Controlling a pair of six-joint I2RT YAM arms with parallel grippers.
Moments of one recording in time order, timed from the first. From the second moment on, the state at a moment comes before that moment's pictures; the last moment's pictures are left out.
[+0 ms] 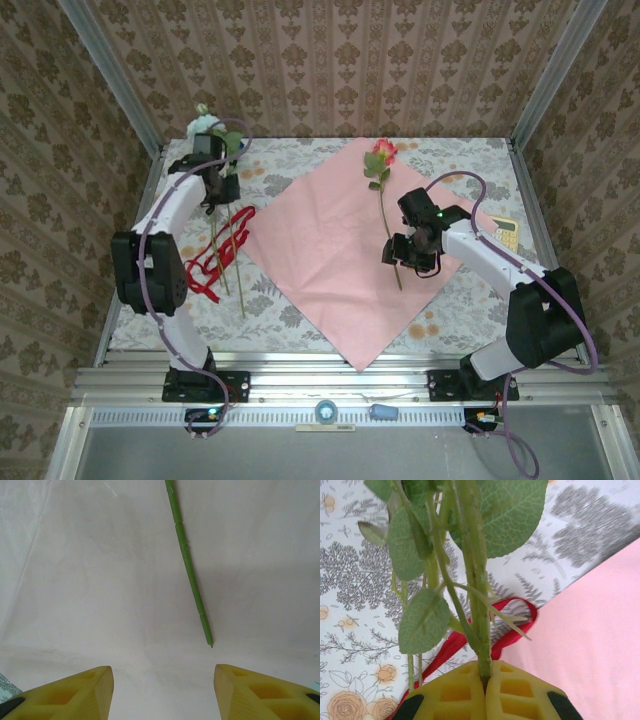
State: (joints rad) left arm -0.14 1.81 1.55 -0.78 0.00 -0.22; right arm 0.37 1.49 1.07 -0.88 -0.14 0.61
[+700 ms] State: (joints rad) left arm -0.48 2.08 1.72 -0.34 0.43 -0.65; right arm 0.28 1.42 1.05 -0.88 -0.15 0.61
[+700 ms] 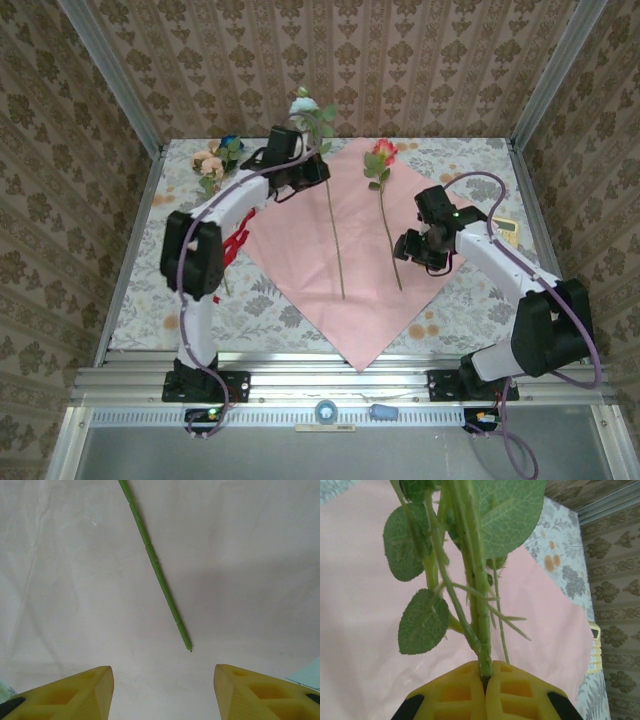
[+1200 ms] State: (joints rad) left arm -0.50 2.29 1.85 -0.46 0.37 -0.63; right arm 0.28 1.36 1.02 -0.90 -0.16 0.60
